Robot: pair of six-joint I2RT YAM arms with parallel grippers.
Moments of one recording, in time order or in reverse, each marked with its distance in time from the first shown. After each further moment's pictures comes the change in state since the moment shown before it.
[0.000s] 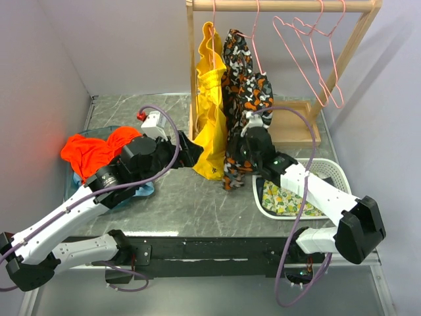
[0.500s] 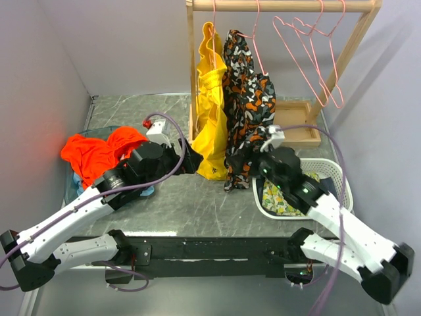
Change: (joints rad) left arm 0.005 -0.003 -0.095 -0.002 0.007 -0.033; right arm 0.044 -0.382 -0.172 -0.087 -0.003 0.012
